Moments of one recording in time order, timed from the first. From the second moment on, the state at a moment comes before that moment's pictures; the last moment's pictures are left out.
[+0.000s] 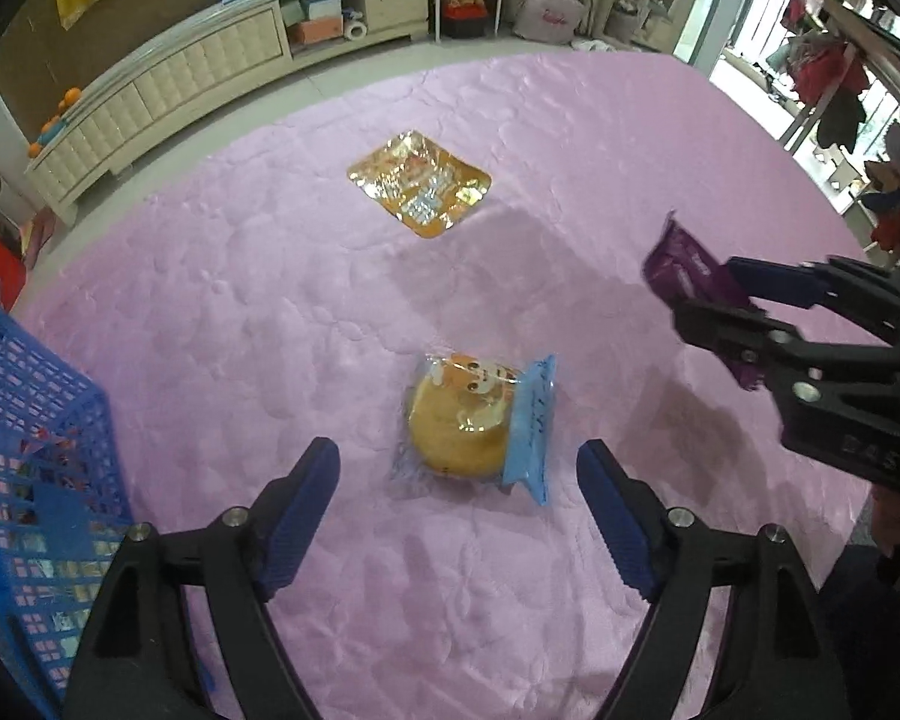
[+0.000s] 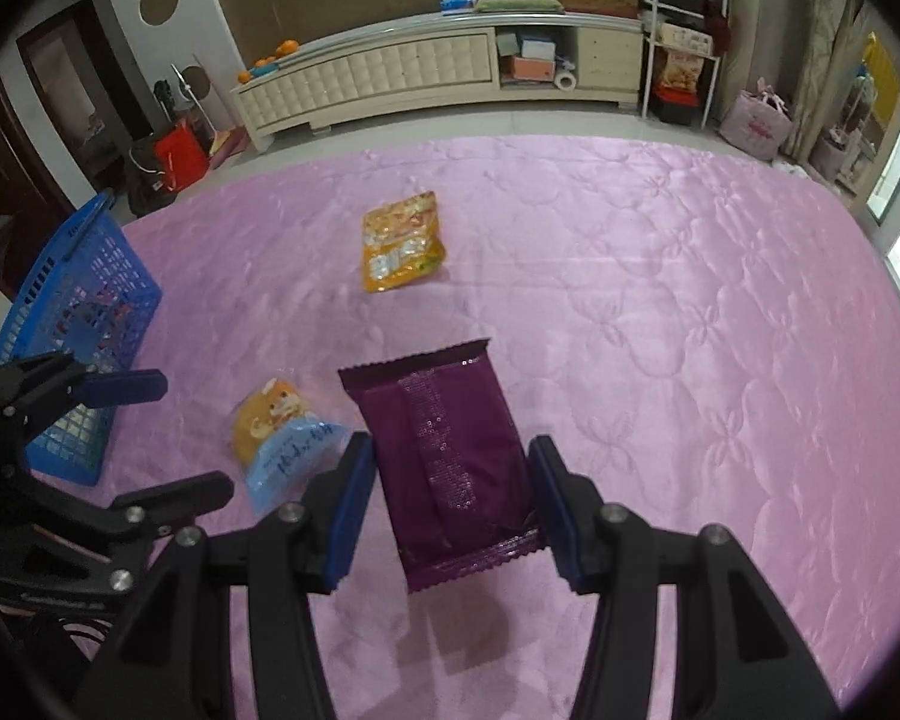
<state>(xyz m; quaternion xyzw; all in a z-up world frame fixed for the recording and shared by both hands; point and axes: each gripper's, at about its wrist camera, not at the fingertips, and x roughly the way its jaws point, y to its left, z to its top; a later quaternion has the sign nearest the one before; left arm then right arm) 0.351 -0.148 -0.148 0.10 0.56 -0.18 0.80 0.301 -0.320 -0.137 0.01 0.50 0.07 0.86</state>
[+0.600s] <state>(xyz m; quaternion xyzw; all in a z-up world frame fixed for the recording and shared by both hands) 0.388 -0.174 -0.192 0.12 0.59 -0.18 0.78 0.299 -0.323 -0.138 0.00 0.50 0.07 0.86</state>
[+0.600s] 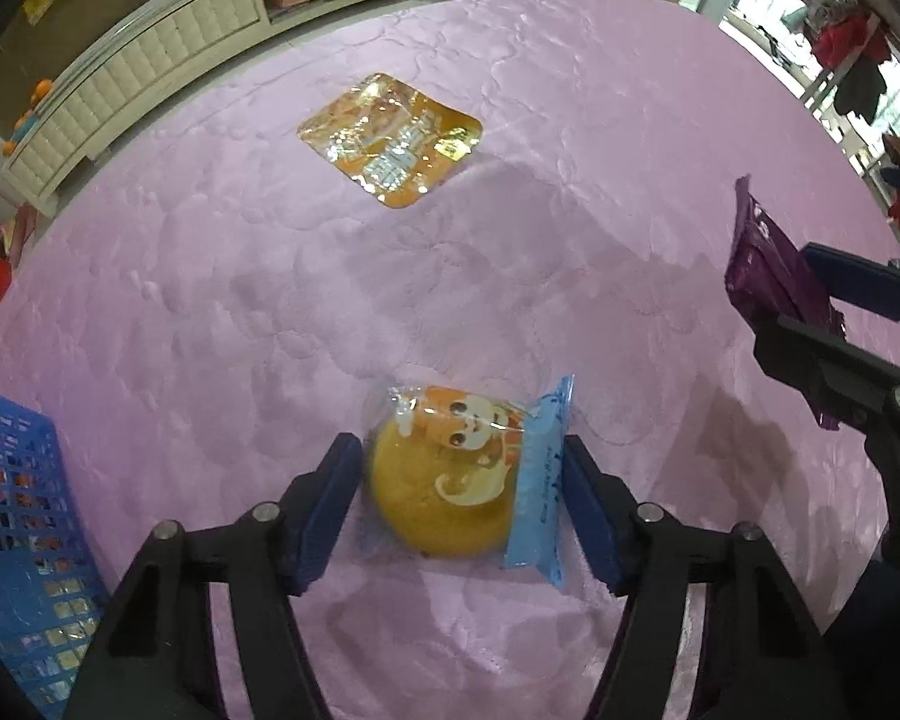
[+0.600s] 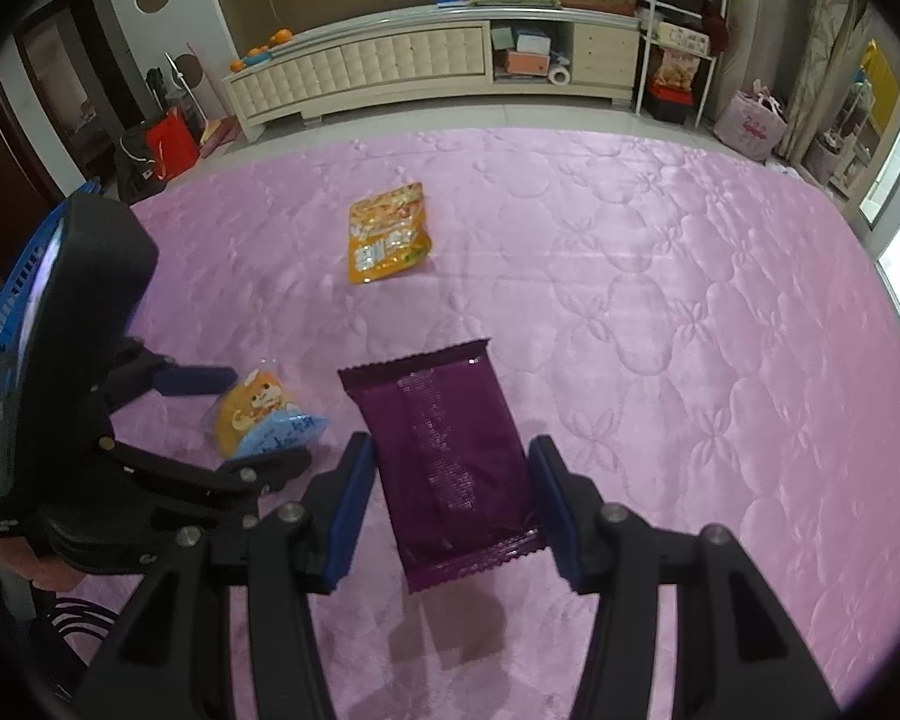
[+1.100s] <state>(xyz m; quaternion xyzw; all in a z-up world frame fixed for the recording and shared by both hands) 0.349 -0.134 -0.111 0.10 0.52 -0.13 0.84 0.294 -0.300 -0.105 -0.02 0.50 0.07 0.86</state>
